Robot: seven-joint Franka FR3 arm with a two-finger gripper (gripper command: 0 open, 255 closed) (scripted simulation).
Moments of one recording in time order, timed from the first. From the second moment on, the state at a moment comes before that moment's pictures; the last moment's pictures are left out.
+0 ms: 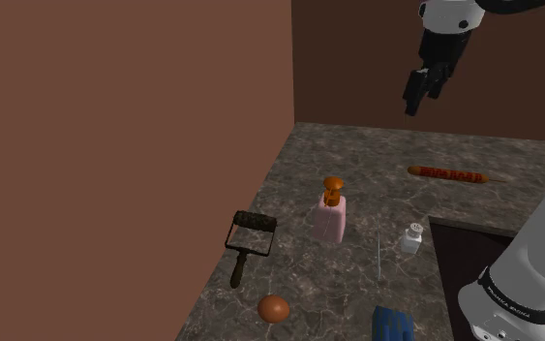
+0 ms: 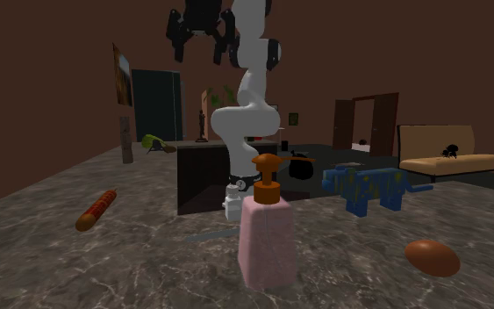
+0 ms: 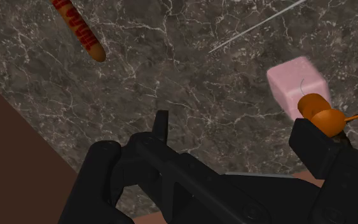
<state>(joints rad) 0.02 -0.79 0.01 -2.30 -0.12 1.58 0.05</state>
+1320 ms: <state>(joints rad) 0.10 -0.40 0.29 -2.38 -0.09 1.99 0.35</state>
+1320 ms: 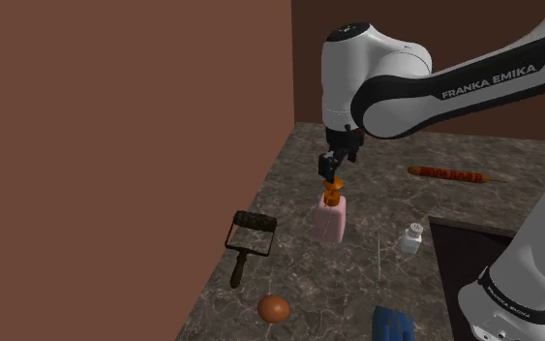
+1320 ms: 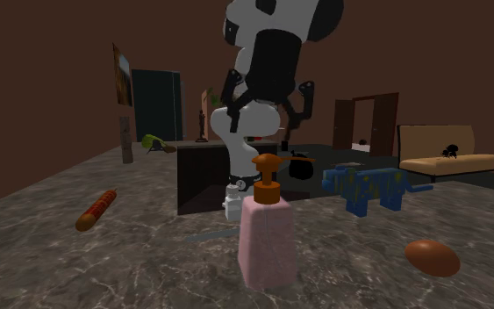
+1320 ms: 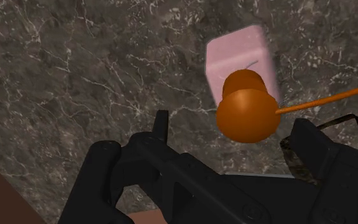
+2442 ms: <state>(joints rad) 0.09 -0.28 0.33 -2.43 -0.13 2.15 0.41</state>
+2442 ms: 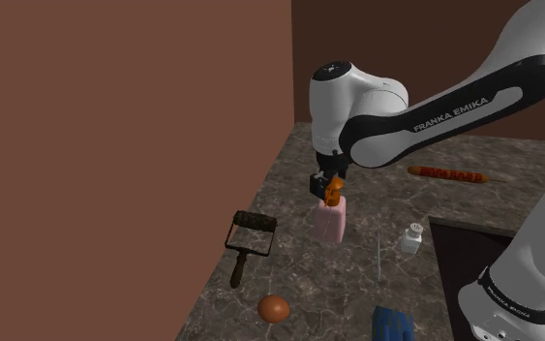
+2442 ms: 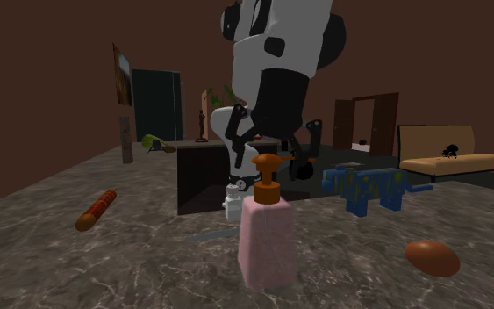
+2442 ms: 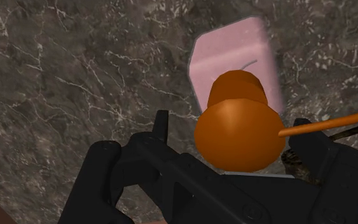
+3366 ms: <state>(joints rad) 0.09 -0.30 0.32 -2.40 -0.12 2.10 0.39</state>
